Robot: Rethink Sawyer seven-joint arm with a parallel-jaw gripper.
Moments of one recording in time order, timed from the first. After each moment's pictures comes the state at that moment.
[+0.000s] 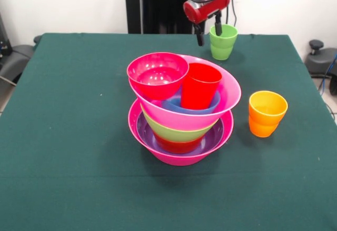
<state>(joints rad) 0.60 0.03 -0.90 1.45 -1.47 -1.11 3.41</state>
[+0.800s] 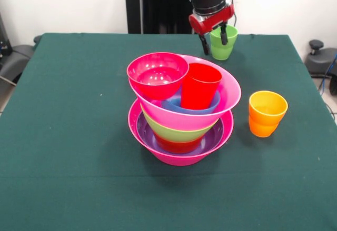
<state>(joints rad) 0.59 0.03 -0.81 1.46 -1.43 -1.07 3.39</state>
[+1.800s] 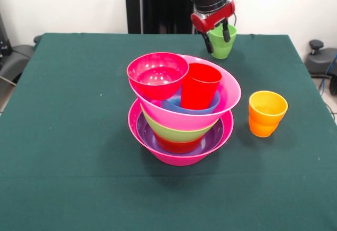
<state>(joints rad) 0.58 0.00 -0.79 1.49 -1.43 -1.07 3.33</state>
